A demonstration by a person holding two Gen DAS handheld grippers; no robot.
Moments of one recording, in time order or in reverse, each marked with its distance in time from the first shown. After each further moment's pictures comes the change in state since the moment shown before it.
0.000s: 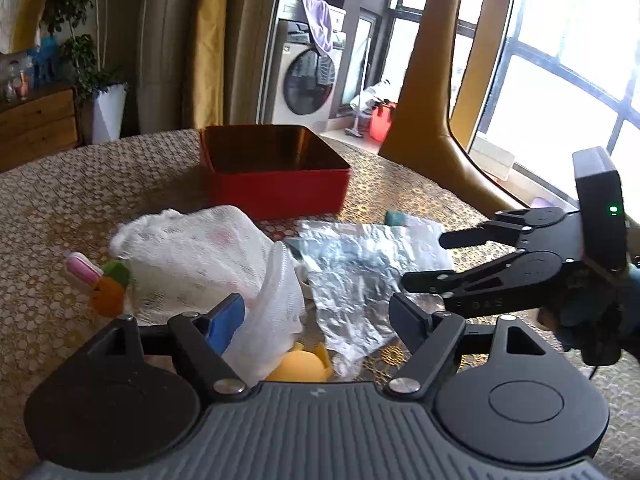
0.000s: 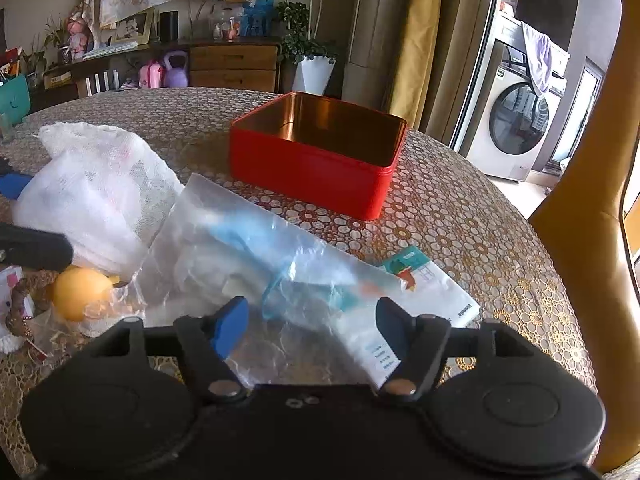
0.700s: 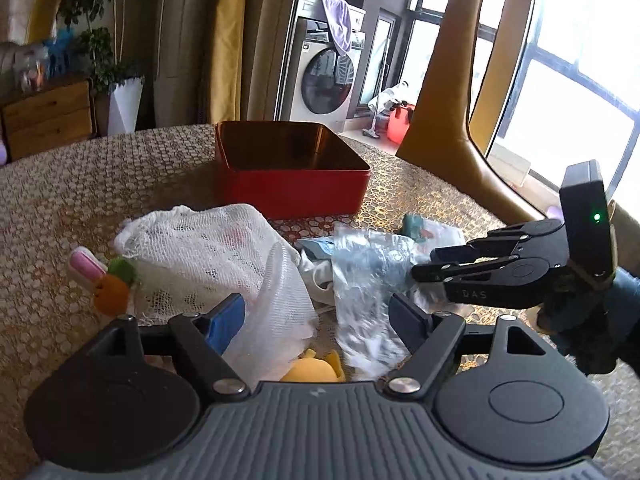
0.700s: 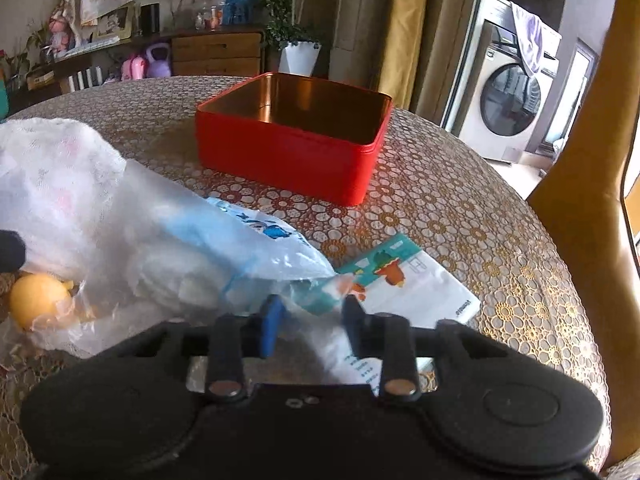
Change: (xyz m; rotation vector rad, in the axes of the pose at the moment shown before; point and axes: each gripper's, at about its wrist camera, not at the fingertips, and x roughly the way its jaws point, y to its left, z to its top) left arm 0.007 -0.001 0.002 -0.024 -0.003 0.066; right arm 0.027 -0.013 -0.001 0.028 0.037 -0.018
